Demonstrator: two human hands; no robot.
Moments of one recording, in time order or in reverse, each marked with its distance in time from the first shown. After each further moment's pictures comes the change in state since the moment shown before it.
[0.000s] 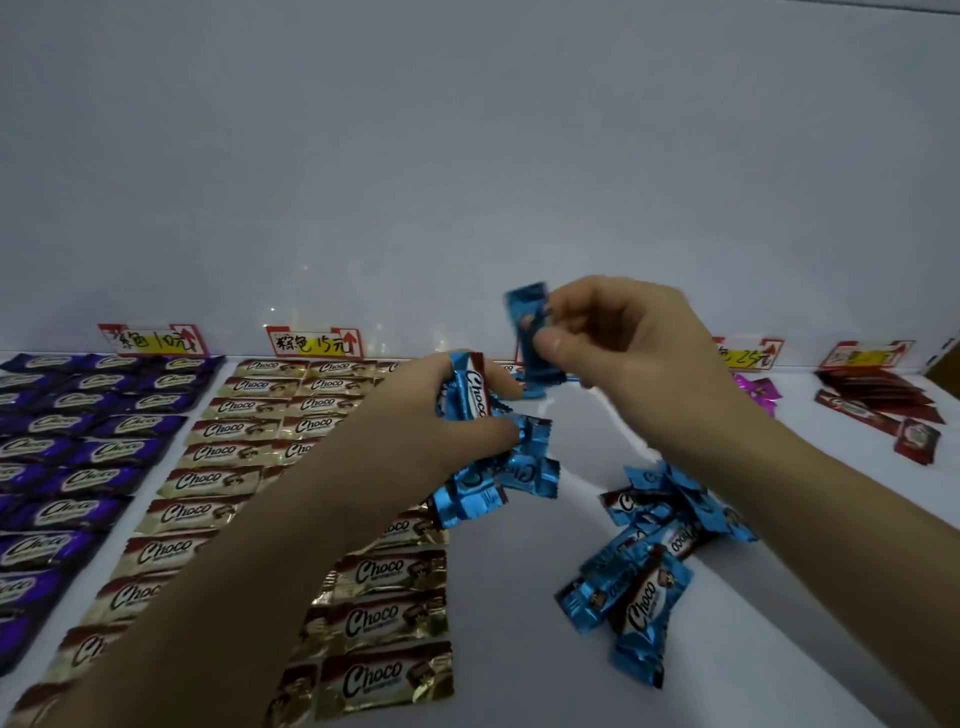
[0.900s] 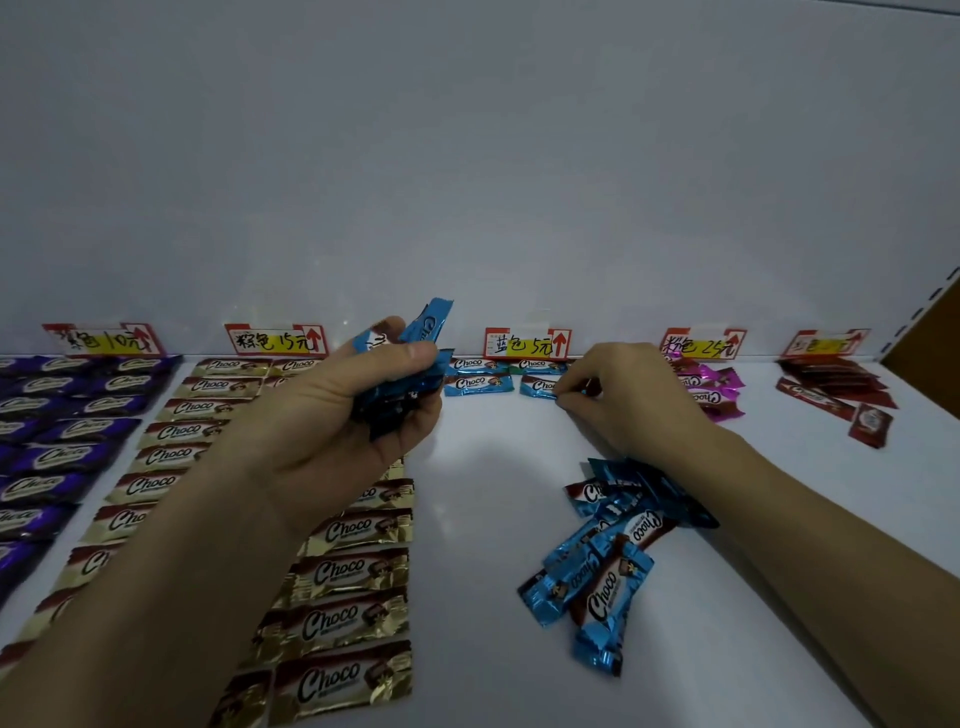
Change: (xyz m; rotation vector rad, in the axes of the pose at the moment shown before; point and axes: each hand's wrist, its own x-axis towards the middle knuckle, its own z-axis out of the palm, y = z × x) left_hand 0.035 -0.021 -0.005 -0.679 0.060 -0.129; right_hand 0.007 0.087 -0.035 -0.934 -0.080 0.023
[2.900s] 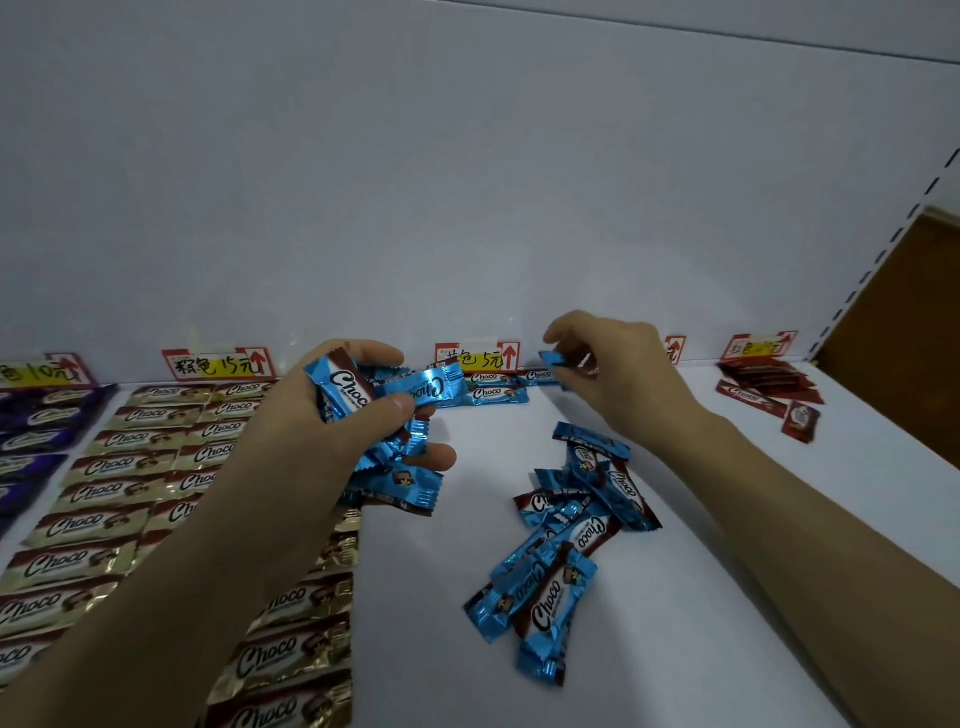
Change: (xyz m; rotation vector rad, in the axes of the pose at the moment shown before) left_hand -0.029 -0.004 0.026 0.466 0.016 0.356; right_hand 0.000 0.039 -0.025 0.105 0.206 -0.093
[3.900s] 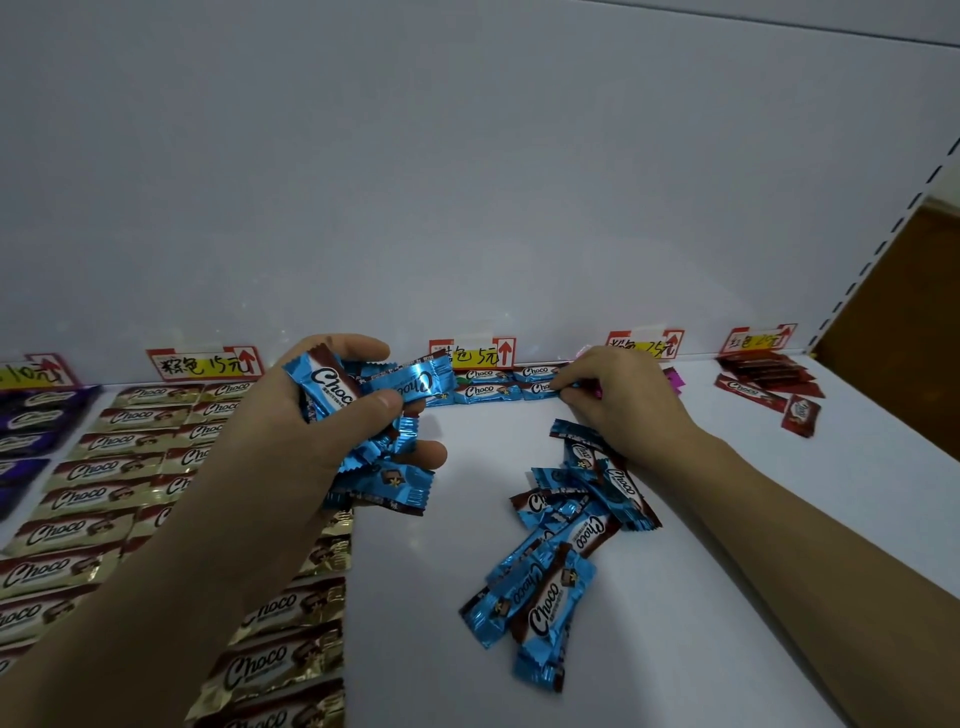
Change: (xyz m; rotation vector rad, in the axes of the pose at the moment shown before) left_hand 0.001 -0.001 -0.002 0.005 0.003 -0.002; right_hand -0.014 0.021 0.021 -0.084 -0.070 0.139
